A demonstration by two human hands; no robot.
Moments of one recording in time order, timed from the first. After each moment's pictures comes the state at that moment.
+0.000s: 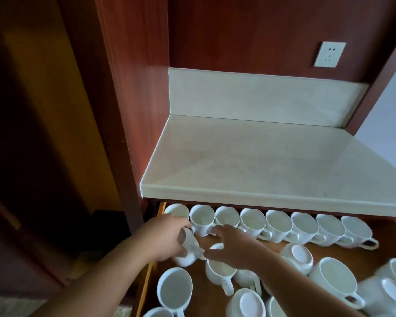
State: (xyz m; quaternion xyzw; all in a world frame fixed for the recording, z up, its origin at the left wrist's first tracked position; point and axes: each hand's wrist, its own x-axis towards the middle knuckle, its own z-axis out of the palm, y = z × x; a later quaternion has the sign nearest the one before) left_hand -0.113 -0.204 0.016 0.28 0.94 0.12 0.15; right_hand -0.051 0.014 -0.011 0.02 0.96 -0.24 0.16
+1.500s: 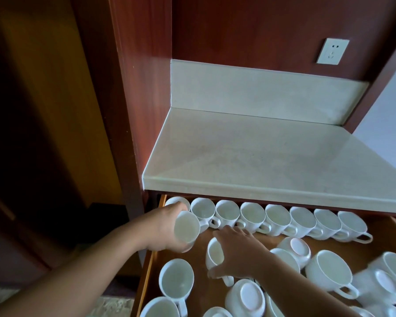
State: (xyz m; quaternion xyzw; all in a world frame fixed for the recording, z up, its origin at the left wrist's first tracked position) left_hand -0.122 -0.223 0.005 0.29 0.91 0.23 0.16; right_hand -0.023 0.003 -0.007 -0.05 0.98 -0.04 0.19
